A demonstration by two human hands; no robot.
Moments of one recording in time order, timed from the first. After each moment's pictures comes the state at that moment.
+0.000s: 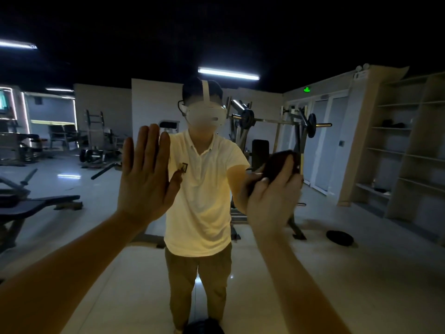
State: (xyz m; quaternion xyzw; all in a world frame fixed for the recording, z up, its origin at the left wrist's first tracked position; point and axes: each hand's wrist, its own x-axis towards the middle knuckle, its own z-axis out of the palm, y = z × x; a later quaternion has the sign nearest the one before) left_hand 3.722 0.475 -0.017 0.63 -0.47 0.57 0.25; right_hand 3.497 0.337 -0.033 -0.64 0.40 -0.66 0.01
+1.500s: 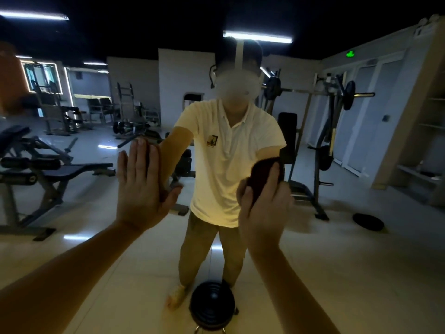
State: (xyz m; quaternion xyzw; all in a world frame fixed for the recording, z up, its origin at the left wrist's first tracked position) left_hand 3.696 0.470 -0.131 0.69 -0.43 0.54 0.22; right_hand 3.470 0.322 -0.138 -0.72 0.32 -0.62 -0.03
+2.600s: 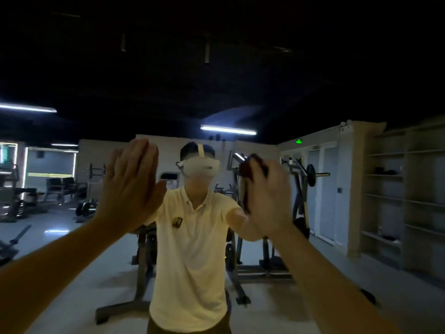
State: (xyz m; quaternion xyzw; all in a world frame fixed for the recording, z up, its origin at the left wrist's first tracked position) left_hand 3.829 0.579 0.095 0.61 -0.46 0.59 0.26; right_hand 3.575 0.396 0.099 -0.73 0.18 -0.62 -0.21
